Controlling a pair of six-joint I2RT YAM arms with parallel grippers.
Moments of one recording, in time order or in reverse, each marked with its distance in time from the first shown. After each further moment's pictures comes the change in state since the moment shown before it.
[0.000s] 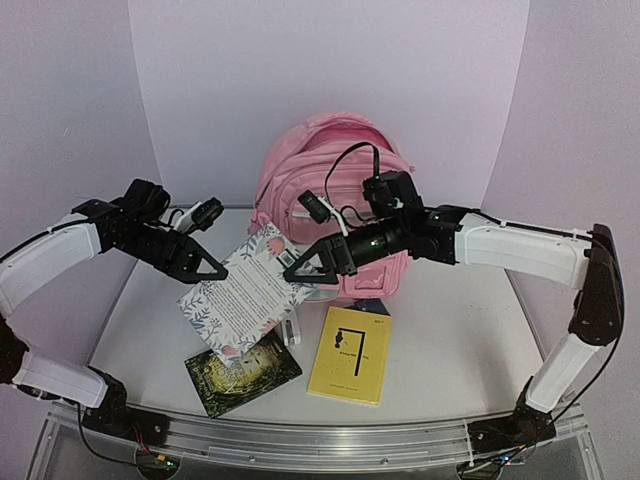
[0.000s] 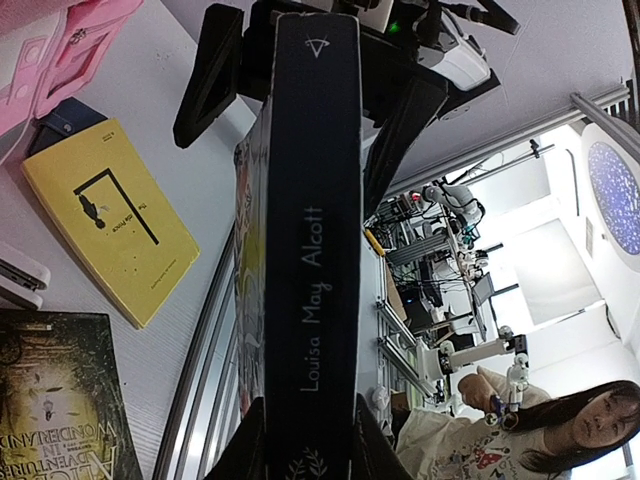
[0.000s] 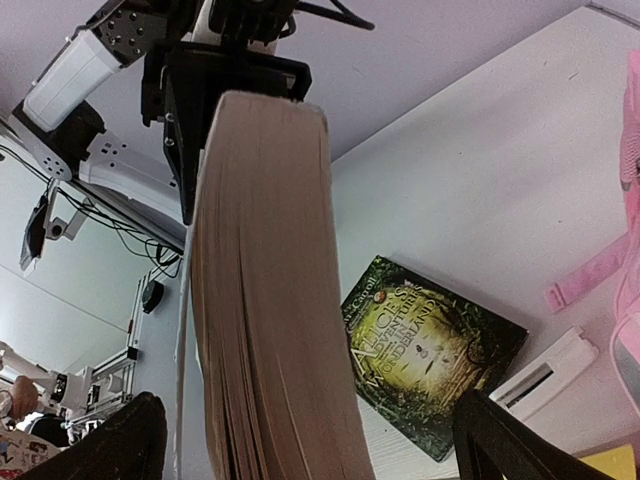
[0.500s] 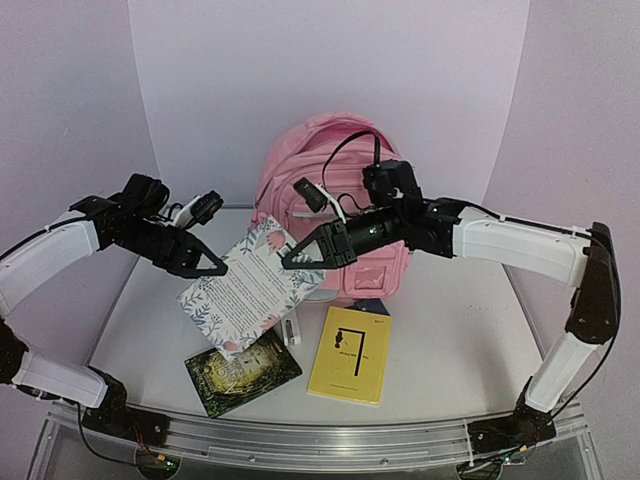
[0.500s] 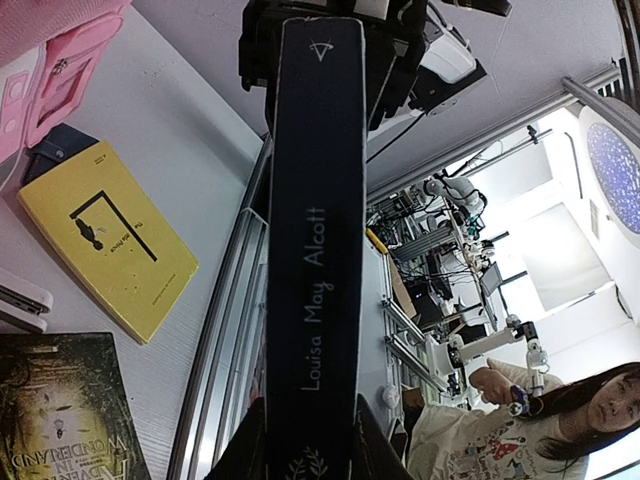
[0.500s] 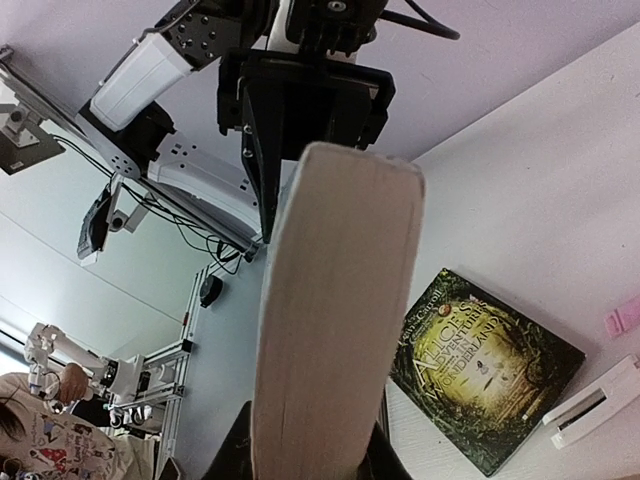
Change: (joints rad) left arm -0.005 0.000 0.028 0.013 0.006 0.023; right arm 0.004 0.027 0.071 0.035 -0.132 0.078
